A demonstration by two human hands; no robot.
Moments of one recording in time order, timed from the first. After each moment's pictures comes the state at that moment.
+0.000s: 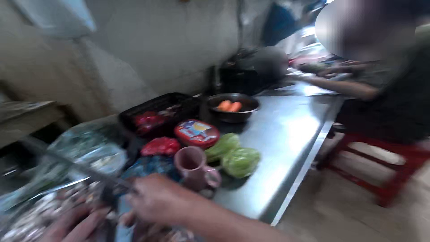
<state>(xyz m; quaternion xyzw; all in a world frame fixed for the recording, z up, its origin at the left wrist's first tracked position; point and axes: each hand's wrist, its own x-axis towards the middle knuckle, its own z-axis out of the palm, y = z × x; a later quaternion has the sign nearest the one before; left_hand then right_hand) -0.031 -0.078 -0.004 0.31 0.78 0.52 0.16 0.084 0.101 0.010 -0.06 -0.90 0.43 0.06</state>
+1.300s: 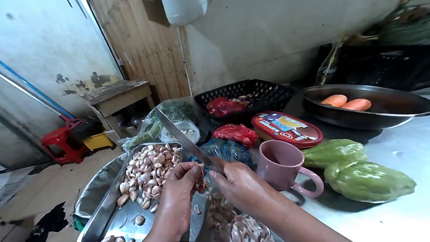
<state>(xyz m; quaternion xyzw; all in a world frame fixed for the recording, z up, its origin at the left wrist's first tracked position) -0.015 -0.055 -0.026 0.13 0.57 0.78 0.22 0.072 0.082 -0.014 -0.08 -0.91 0.38 0.12</state>
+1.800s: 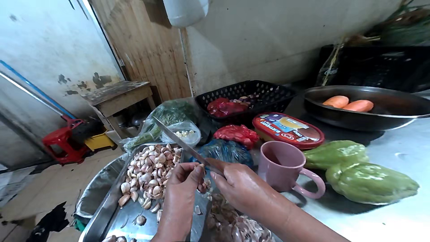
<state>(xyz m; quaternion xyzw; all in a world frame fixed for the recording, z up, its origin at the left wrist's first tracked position) -0.013 -0.053 -0.036 0.19 0.59 0.77 0.14 0.072 0.080 -0.008 -0.09 -0.93 0.33 0.08</state>
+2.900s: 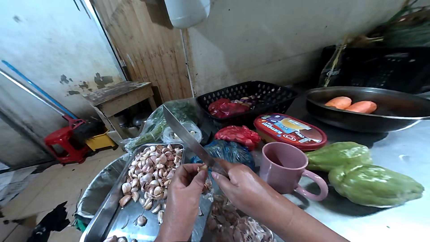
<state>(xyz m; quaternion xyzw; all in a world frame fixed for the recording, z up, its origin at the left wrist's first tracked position) -0.011 -0.055 -0.041 0.26 0.62 0.73 0.08 0.072 0.081 -0.014 -0.09 -0.91 0.39 0.12</state>
